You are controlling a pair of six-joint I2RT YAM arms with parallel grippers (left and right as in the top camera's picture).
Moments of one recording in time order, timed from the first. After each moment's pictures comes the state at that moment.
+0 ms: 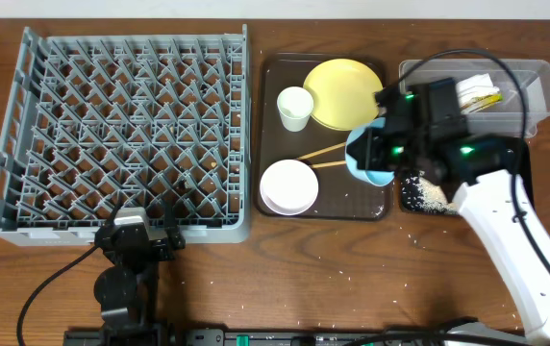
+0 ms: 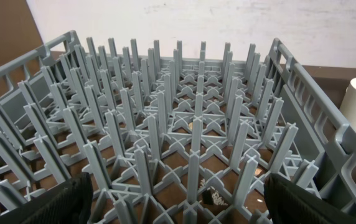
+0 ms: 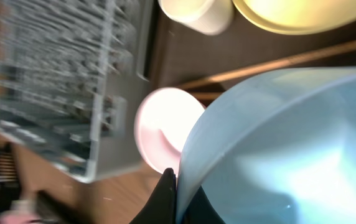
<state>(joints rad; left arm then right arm) 0.14 0.01 0.08 -0.27 0.04 -0.01 0.33 1.42 1.23 -0.80 -0.39 0.40</state>
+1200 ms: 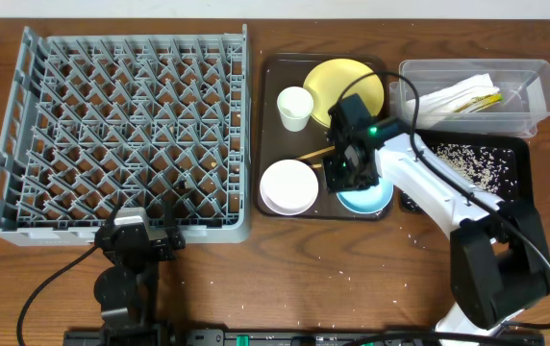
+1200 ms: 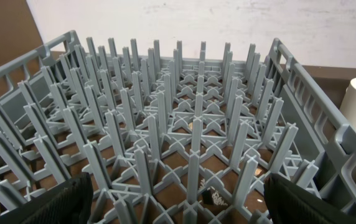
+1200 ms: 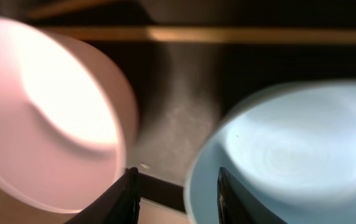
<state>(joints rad) 0.14 0.01 0.08 -0.27 0.04 -0.01 0.47 1.83 1.30 -0.87 -0.19 0.35</state>
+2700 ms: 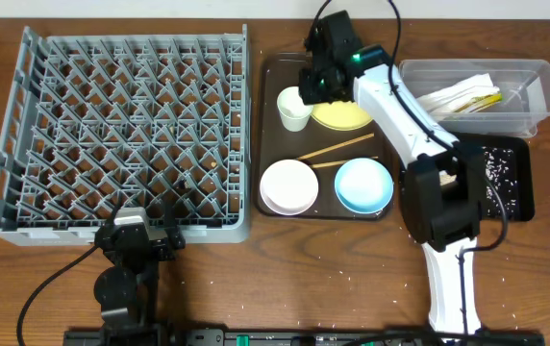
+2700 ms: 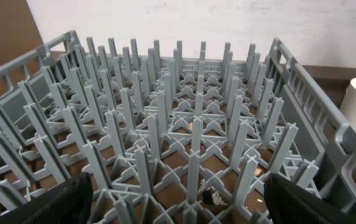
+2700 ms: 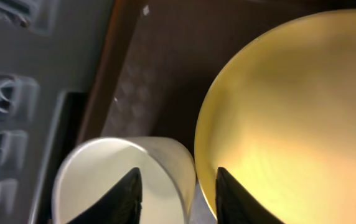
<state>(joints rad) 0.14 0.01 0.08 -0.27 0.04 -0.01 0.39 2.30 2.00 -0.79 -0.19 0.23</state>
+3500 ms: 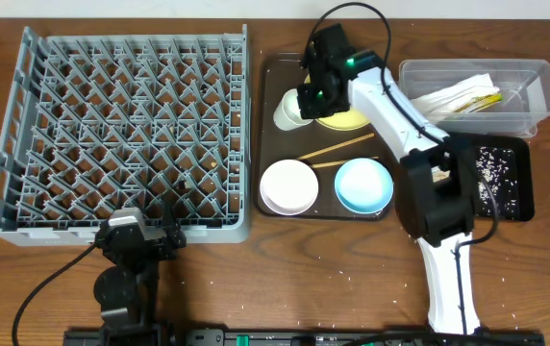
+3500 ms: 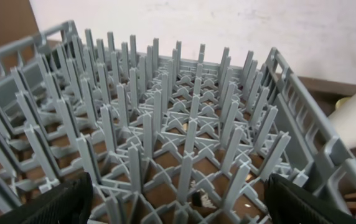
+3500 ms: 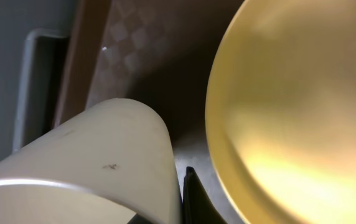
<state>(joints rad) 0.14 0.02 0.09 -0.27 0.05 -0.12 0.38 2.34 2.00 -0.87 -0.27 0.21</state>
